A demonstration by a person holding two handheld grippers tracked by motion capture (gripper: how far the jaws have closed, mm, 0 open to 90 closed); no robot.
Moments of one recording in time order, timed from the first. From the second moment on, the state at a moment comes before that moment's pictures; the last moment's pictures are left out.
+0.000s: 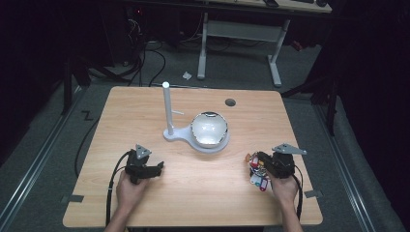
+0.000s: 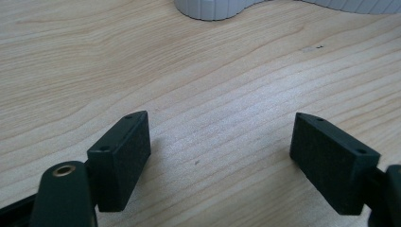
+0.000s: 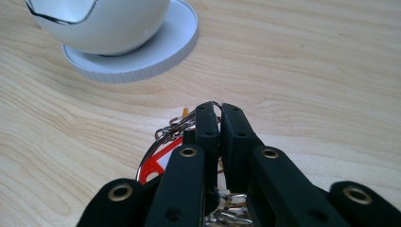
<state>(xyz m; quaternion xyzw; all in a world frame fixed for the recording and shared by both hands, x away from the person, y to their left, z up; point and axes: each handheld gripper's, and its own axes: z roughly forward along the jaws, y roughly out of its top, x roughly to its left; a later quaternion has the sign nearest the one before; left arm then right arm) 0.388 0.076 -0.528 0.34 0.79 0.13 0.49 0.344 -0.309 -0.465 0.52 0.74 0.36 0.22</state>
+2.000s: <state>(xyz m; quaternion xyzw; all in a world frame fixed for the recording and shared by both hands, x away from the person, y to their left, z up) 0.387 0.077 -0.528 0.35 0.79 0.13 0.49 0.351 -0.286 -0.303 0.41 0.76 0.43 0.25</state>
